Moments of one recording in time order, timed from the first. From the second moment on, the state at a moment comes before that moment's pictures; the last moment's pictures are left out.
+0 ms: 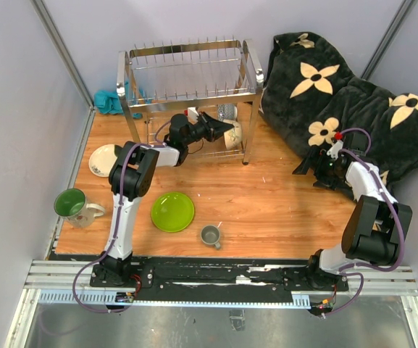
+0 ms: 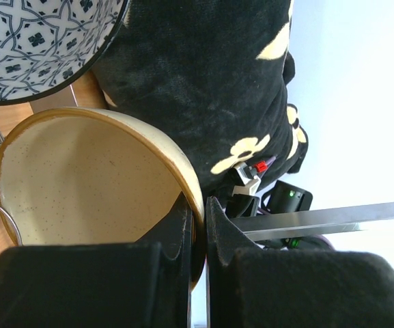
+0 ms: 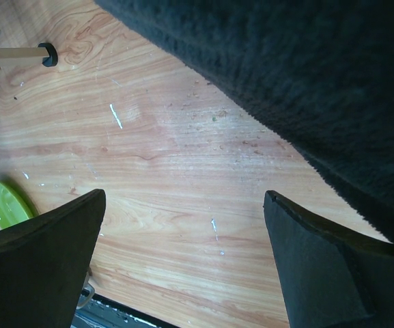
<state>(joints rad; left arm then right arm) -0.40 2.28 1.41 0.94 0.60 -1.44 -0.27 1.47 0.97 -0.57 -0.46 0.23</state>
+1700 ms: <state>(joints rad) -0.40 2.21 1.50 0.44 0.49 -1.05 -0.27 1.48 0.98 -0.58 -0.46 0.23</state>
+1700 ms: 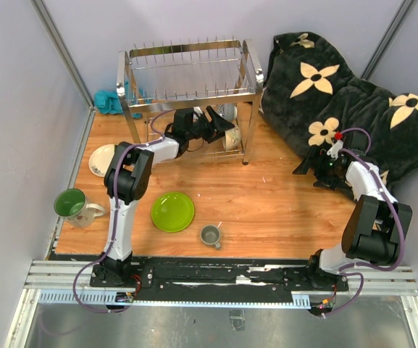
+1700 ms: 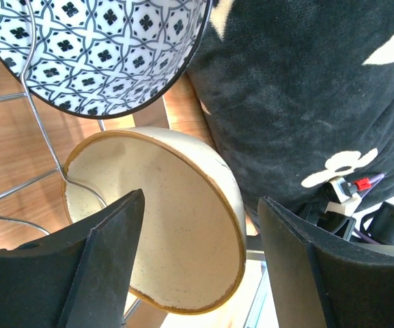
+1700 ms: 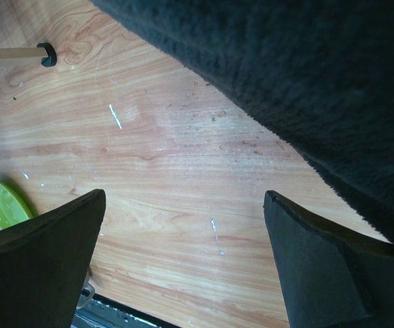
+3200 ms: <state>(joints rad) -0.51 1.74 1.13 0.25 0.38 -0.86 -0.22 1.47 0.96 -0.55 -0.43 0.26</state>
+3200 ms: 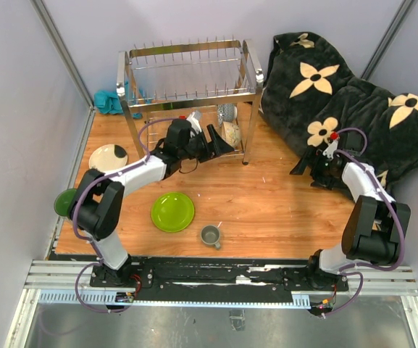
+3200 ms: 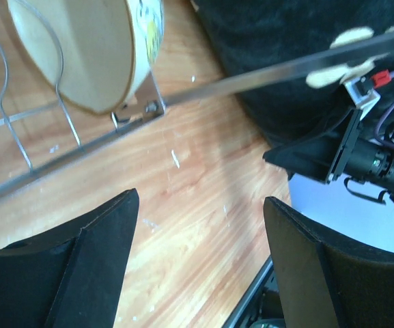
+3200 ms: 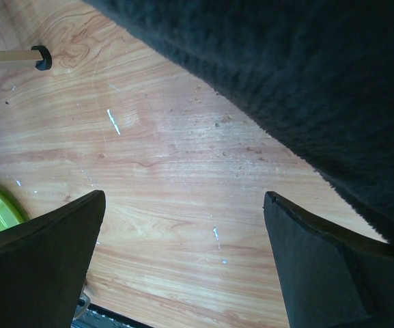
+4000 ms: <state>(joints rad) -0.57 1.01 1.16 -0.72 -0.26 -0.85 0.08 1.37 0.81 -0.37 -0.50 0.36</state>
